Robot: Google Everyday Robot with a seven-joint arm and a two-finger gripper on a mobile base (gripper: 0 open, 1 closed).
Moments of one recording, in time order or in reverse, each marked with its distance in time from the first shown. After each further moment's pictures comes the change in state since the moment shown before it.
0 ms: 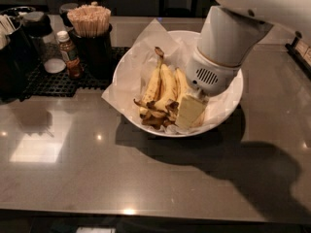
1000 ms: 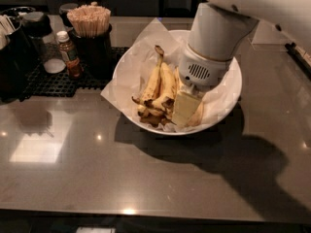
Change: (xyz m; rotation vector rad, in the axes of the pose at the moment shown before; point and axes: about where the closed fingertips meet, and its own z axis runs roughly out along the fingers) arm -0.014 -0.002 0.002 -0.015 0.036 -0.030
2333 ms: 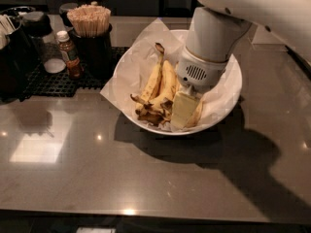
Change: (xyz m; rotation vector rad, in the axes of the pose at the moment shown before) arm 0.002 -0.003 0.009 -0.037 0.023 0.022
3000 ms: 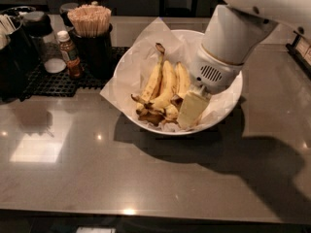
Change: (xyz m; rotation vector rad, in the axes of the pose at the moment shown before) arm 0.010 -0.001 -0.010 0.012 -0.089 0.002
